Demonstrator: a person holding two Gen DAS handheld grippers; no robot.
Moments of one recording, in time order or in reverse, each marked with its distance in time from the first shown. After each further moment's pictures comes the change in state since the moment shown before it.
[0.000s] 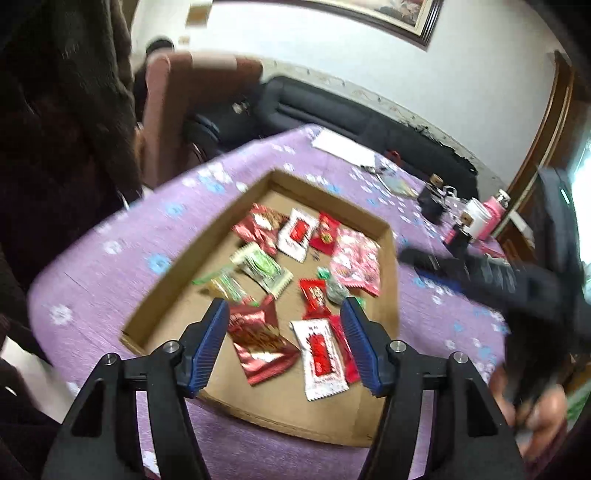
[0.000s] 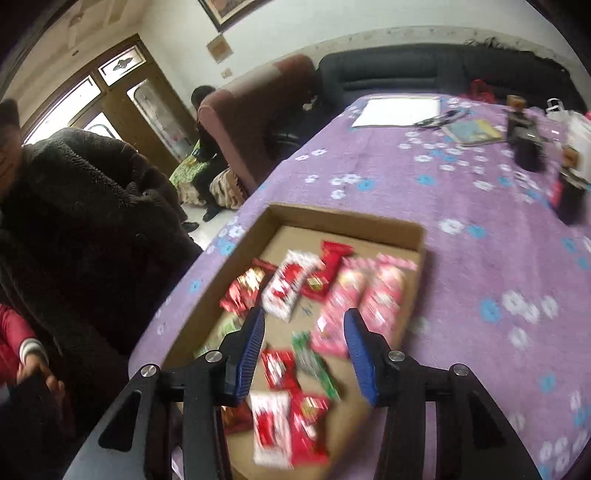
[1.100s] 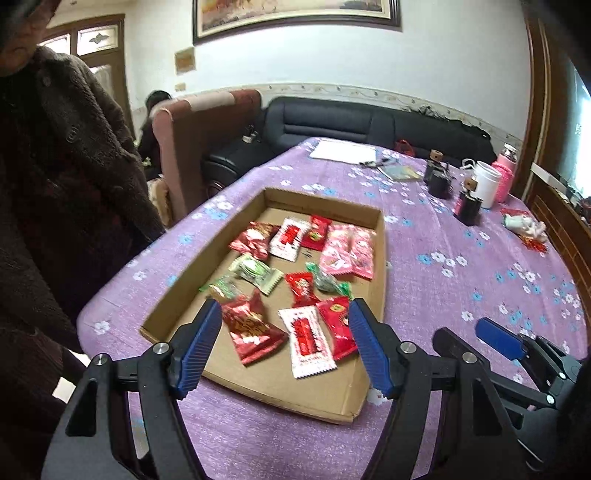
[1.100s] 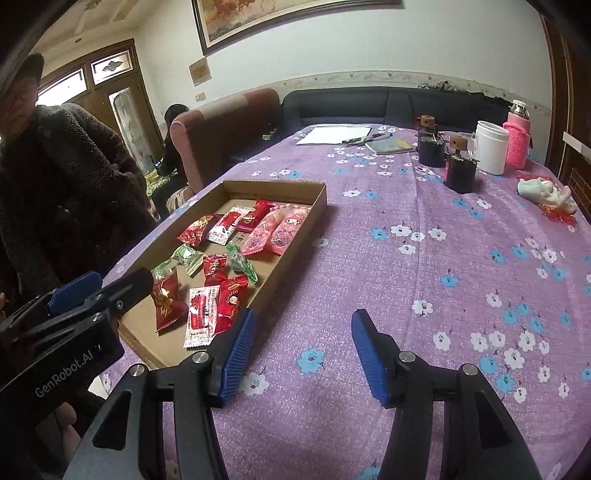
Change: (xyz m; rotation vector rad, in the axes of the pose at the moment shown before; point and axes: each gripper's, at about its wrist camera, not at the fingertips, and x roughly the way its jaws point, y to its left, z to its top) left arm -0.025 -0.065 -0.024 0.194 -0.084 0.198; right arm -0.074 -0.014 -0.106 -0.074 -0.151 -0.226
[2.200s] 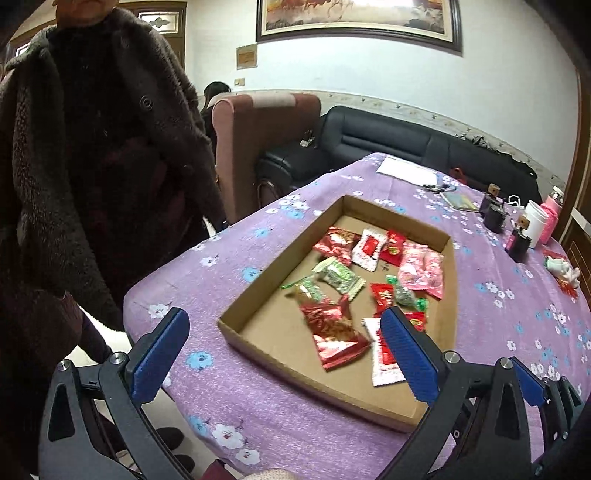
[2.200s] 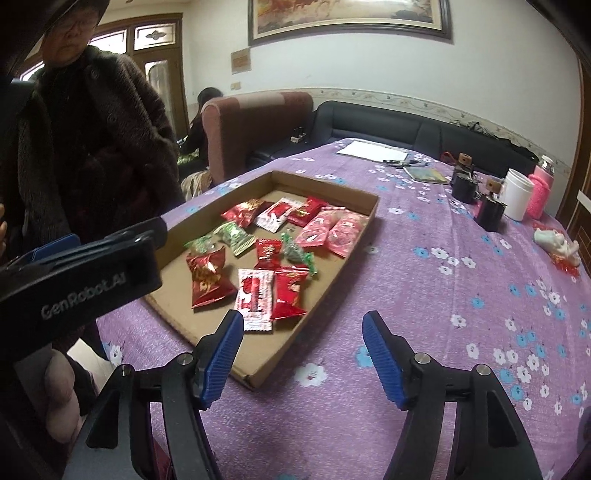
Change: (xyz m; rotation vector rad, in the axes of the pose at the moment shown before) left arm 0.004 0.068 -0.015 -0.168 -0.006 0.127; right arm -0.001 0.078 -0.021 -0.216 -0.030 -0.025
